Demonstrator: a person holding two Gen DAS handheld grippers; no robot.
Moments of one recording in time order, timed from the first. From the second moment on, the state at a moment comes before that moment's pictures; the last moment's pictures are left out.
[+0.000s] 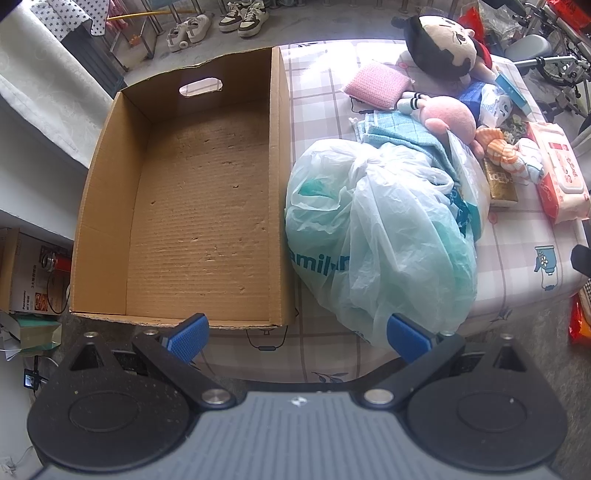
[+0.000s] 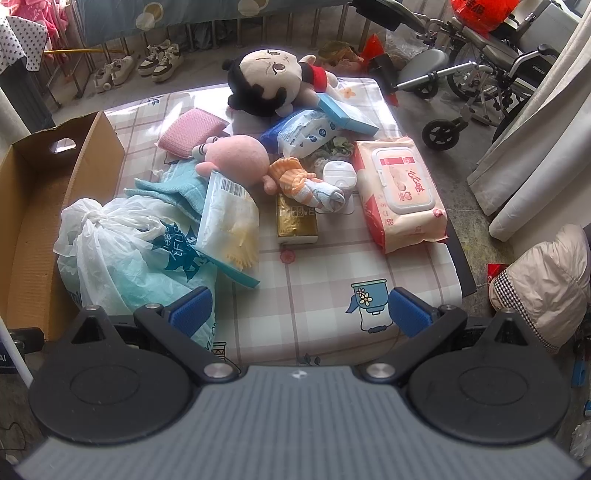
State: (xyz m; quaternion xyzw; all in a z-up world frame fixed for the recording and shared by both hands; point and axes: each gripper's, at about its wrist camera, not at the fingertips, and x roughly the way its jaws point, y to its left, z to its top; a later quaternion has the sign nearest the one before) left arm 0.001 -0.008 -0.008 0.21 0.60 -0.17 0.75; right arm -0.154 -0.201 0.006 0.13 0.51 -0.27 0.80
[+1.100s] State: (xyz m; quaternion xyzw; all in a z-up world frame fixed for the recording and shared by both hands) left arm 0.042 -0.157 -0.021 0.08 0.60 -0.23 0.77; right arm -0.083 -0.366 -0.038 0.08 0.49 -0.05 0.87
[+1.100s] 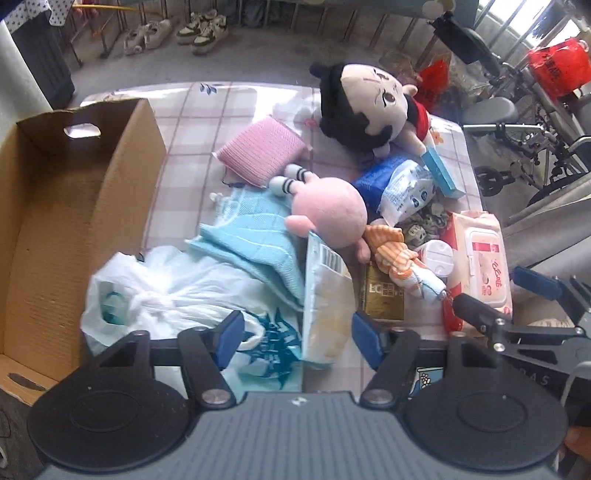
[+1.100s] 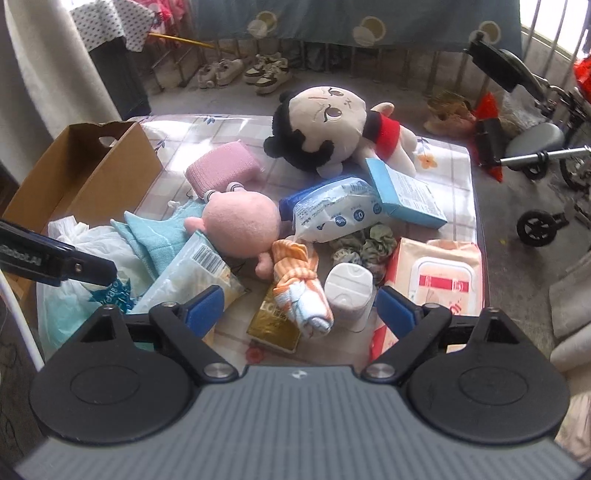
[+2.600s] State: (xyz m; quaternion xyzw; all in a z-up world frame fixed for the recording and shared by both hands) left arm 0.017 -0.242 -0.092 0.14 0.62 -0.11 0.77; right arm -0.054 -0.433 -0.079 0.11 0.56 0.07 0.82
